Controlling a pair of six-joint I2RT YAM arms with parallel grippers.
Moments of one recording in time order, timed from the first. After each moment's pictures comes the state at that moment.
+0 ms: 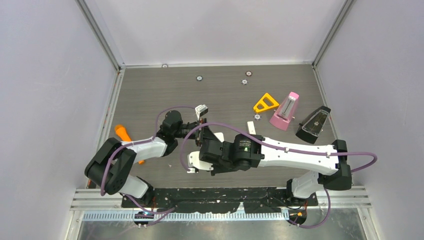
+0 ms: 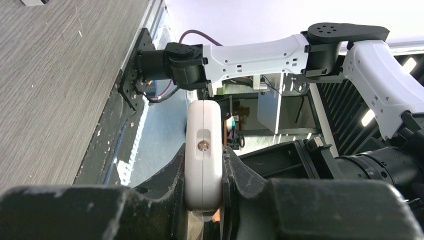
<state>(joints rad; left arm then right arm) -0.58 1.46 0.55 0.84 1.07 -1.37 1.41 1.48 1.49 -1.20 0.20 -0.34</state>
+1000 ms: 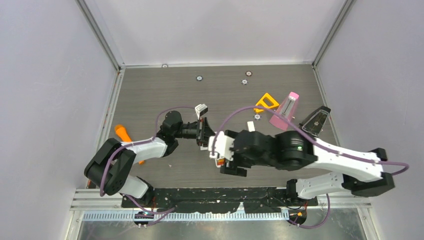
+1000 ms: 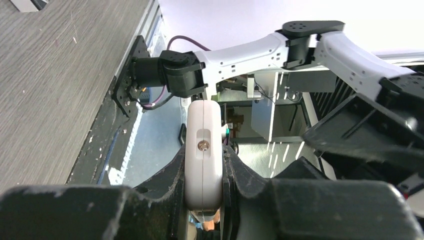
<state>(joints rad) -0.59 1.45 0.55 0.85 1.03 -1.40 1.41 1.22 1.46 -1.10 0.22 -0.23</state>
